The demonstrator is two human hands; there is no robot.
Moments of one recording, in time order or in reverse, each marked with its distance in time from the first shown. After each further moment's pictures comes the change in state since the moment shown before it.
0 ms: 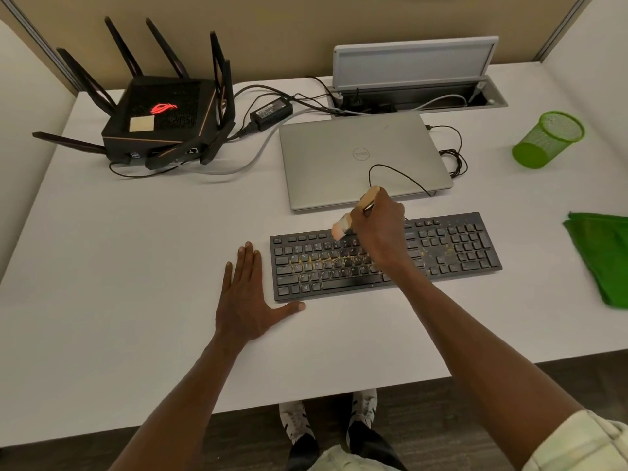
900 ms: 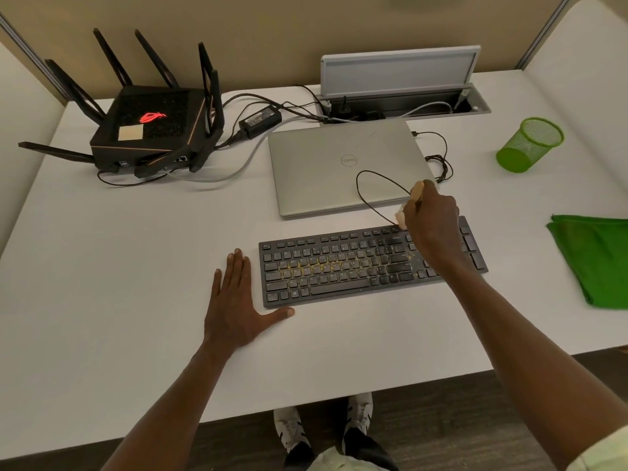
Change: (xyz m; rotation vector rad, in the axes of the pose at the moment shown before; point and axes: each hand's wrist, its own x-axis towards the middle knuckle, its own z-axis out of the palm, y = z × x) left_hand 0.000 0.000 0.000 0.001 -0.008 -0.002; right_hand 0.027 0.047 -0.080 -0.334 0.149 -0.070
